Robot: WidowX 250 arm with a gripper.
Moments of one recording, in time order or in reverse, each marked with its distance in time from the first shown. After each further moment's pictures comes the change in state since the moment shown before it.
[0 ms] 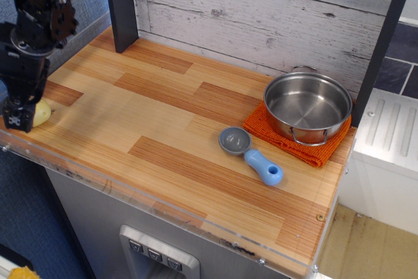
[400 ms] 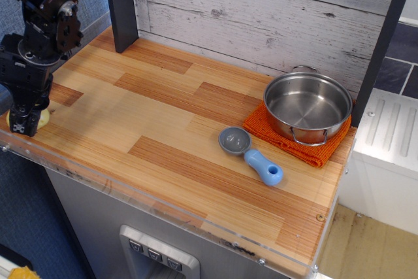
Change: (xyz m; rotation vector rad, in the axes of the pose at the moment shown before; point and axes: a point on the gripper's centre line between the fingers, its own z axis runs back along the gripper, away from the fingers) arm -0.005 -0.004 -0.014 0.021 -0.007 -0.024
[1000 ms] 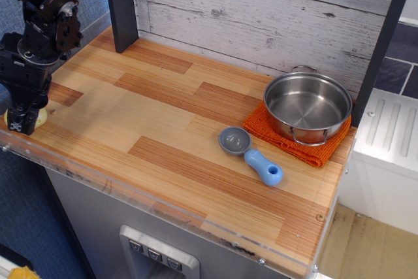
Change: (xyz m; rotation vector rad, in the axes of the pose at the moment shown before) arm 0.002 -0.001 0.001 -0.001 -0.014 -0.020
